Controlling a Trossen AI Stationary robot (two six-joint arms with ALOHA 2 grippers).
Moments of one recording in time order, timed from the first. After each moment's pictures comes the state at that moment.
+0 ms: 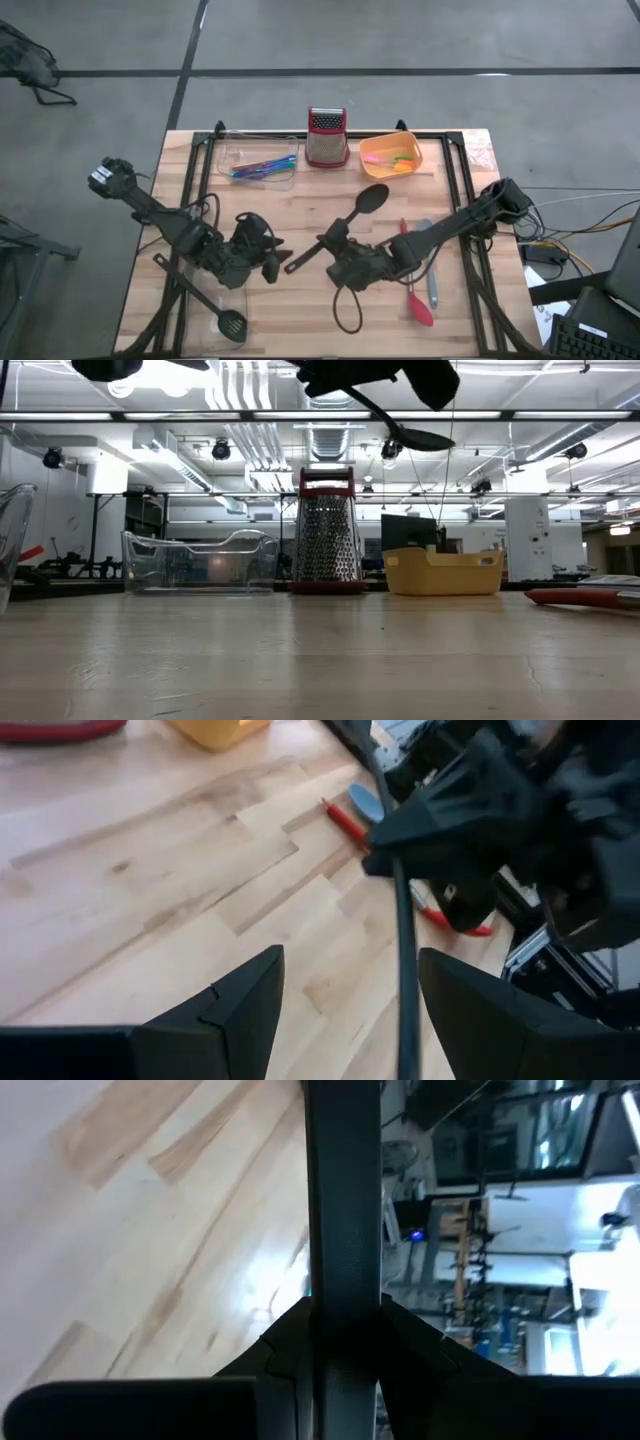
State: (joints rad) left arm -0.60 1.28 1.14 -0.59 -0.72 -1.25; right arm 0.44 1.79 1.40 -0.33 0.81 -0.78
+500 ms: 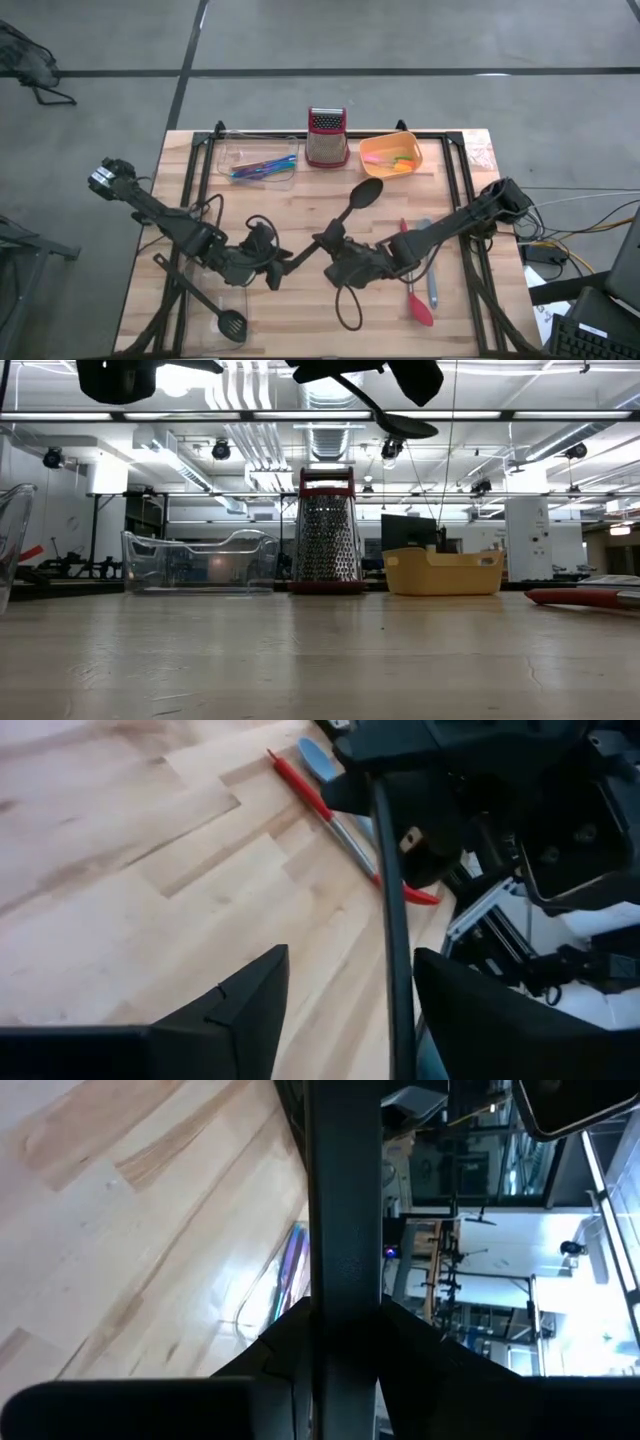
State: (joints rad) left arm -0.57 1.28 1.00 -0.31 -0.57 -1.21; right arm 0.43 1.79 1.40 -0.23 0.81 -0.94
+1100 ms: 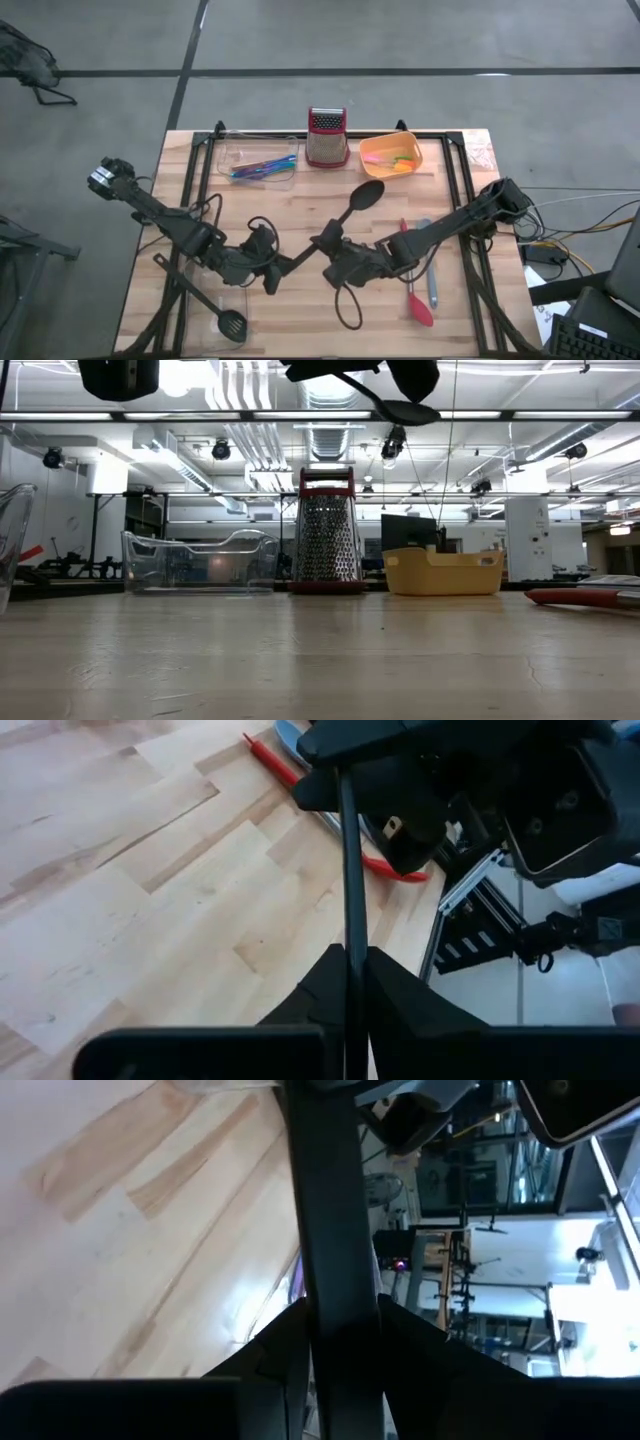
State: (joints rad) left arm -0.56 1.28 1.00 -0.29 -0.52 -1.14; right arm 0.43 1.79 1.40 -0.19 0.76 -0.93
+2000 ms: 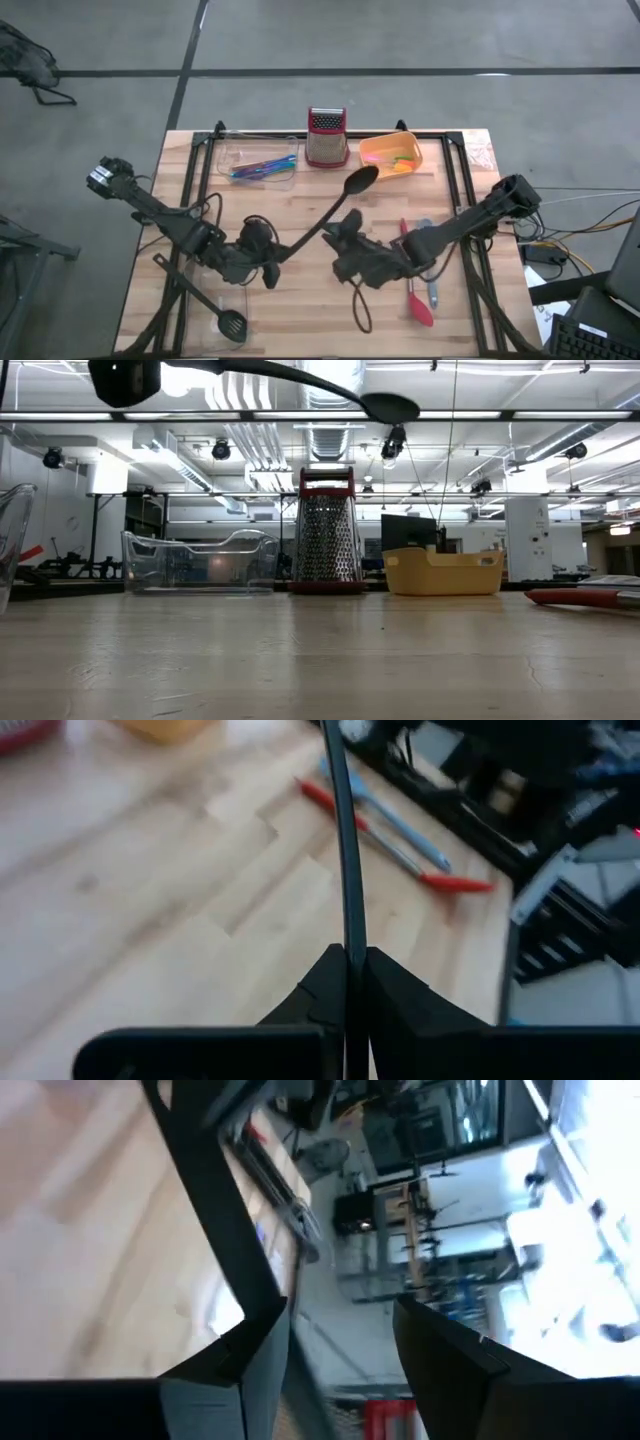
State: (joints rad) left arm -0.57 1.26 0.99 -0.38 -0.63 -1.02; right arm 0.46 1.71 1.40 -0.21 0.95 -0.82
